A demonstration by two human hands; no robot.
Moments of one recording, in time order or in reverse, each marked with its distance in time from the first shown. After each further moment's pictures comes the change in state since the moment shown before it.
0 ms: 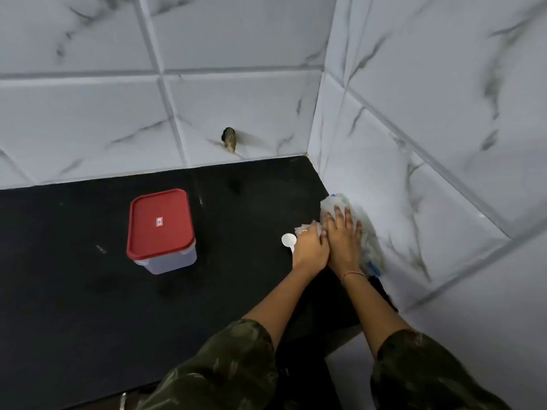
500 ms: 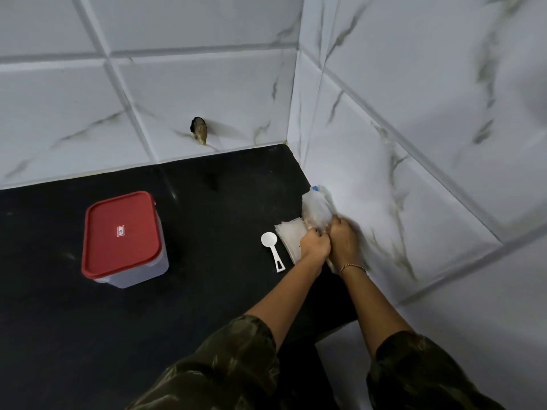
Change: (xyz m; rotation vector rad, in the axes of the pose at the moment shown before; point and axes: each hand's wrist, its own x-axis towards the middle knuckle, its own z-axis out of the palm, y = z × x) left_hand 0.041 0.016 0.060 -0.402 -0.133 -0.348; right_hand 0.025 0.044 0.016 0.259 -0.061 0.264
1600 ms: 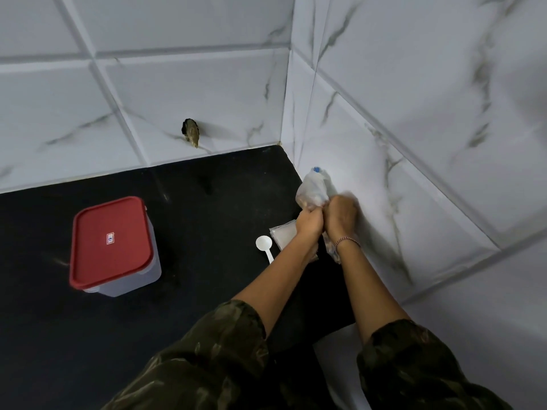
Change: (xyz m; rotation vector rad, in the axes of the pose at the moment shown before) left_hand 0.018 0.047 -0.007 -0.190 0.009 -0.033; right_hand 0.032 -0.034 -0.047 0.096 0.071 0.157
